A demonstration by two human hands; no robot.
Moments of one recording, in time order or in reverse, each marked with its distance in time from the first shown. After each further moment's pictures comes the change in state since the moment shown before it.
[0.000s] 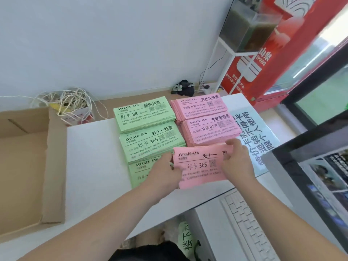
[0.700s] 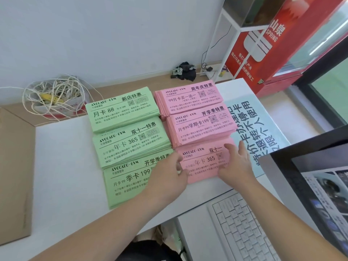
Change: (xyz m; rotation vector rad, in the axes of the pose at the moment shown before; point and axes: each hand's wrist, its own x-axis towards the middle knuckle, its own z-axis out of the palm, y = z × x) left_hand 0.051 0.018 0.072 0.326 0.072 0.081; right_hand 0.066 0.080 0.008 -0.223 -0.301 0.034
